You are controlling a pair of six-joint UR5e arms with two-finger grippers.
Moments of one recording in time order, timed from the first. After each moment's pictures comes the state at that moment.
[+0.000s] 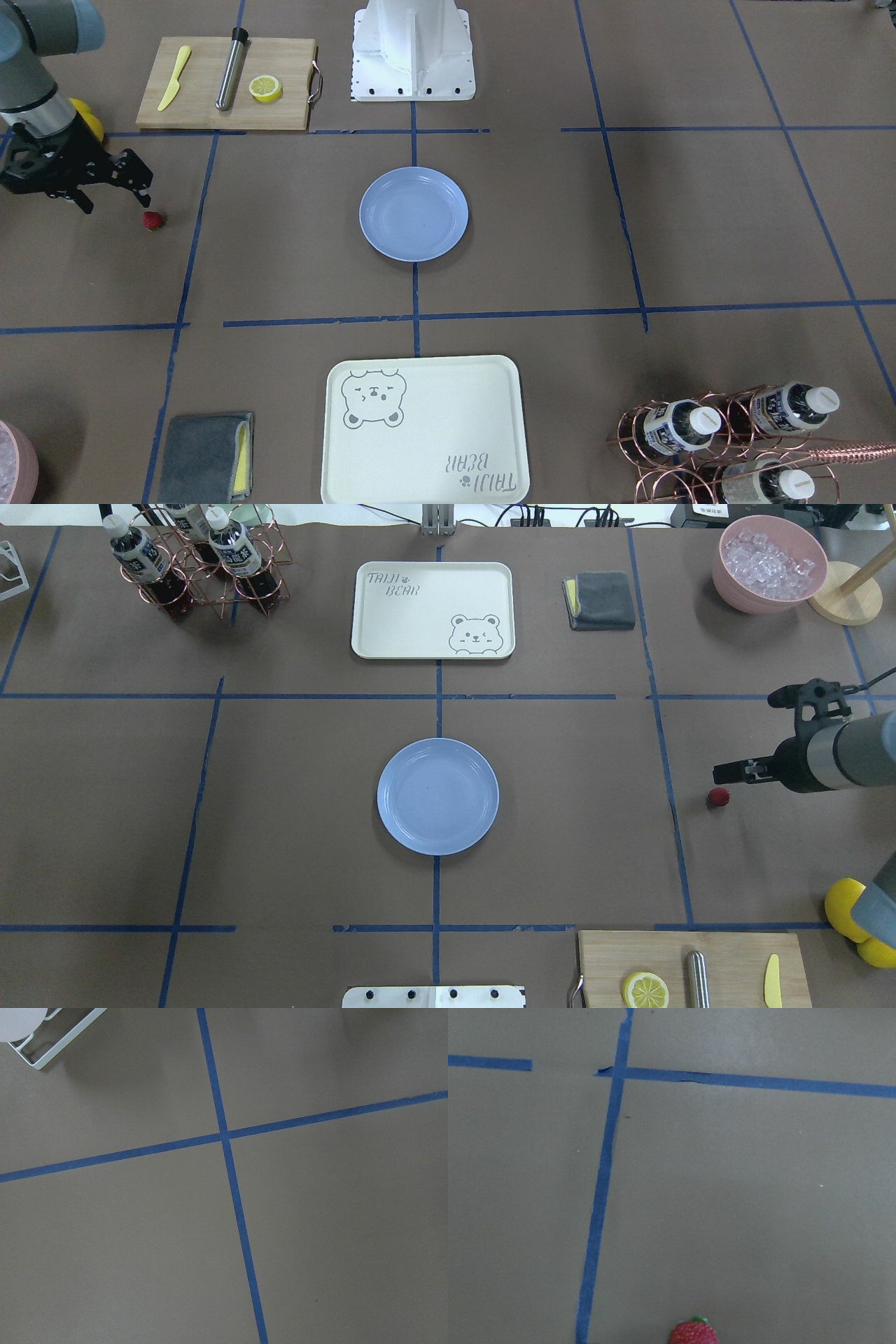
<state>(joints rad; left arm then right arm) -1.63 -1.54 -1.72 -1.43 -2.40 0.25 0.73 -1.72 1.94 -1.02 1.88 0.98</state>
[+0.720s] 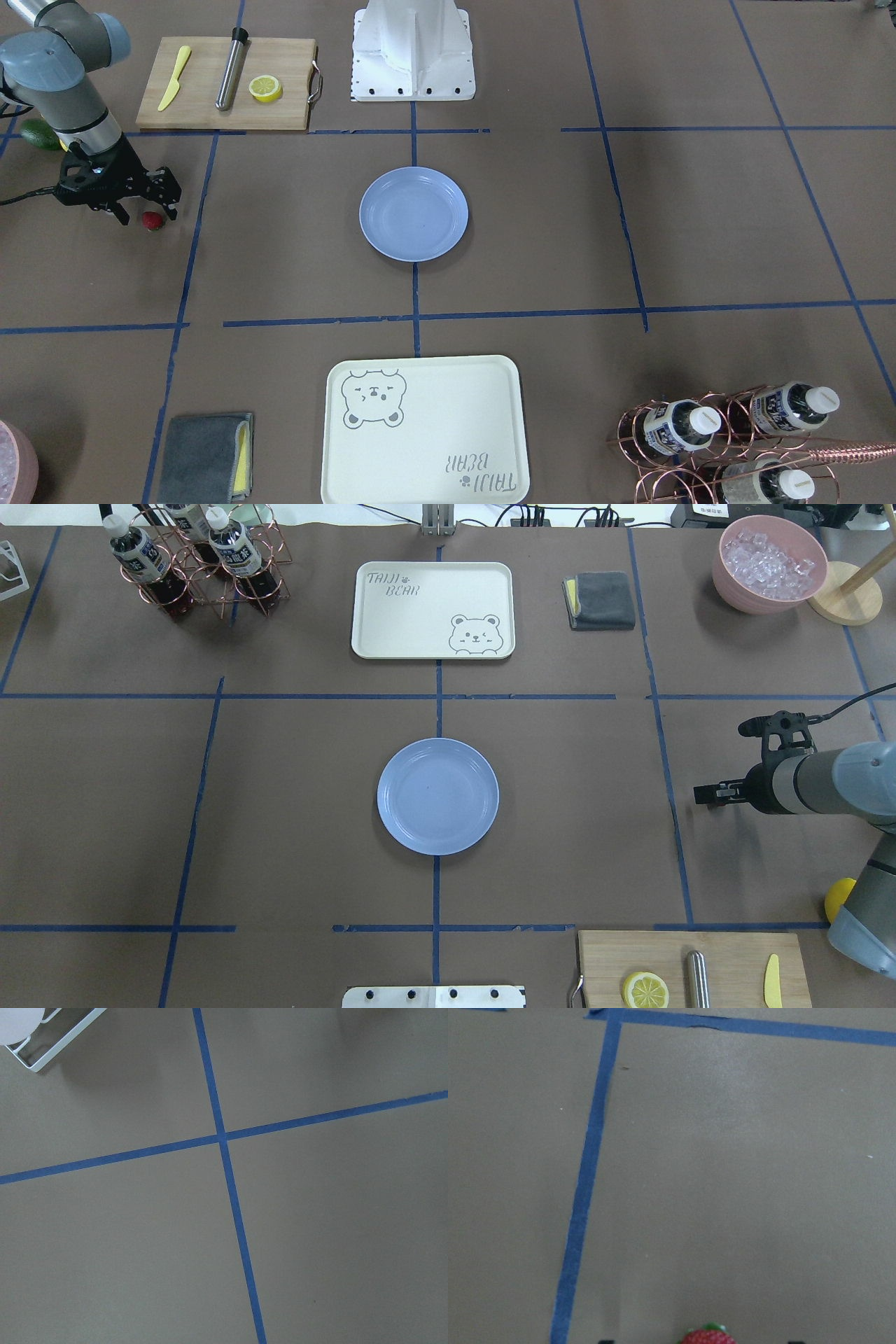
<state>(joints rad) -1.63 -1.54 -1.72 -1.43 -2.40 0.25 0.65 -1.70 1.84 -0.91 1.80 1.03</state>
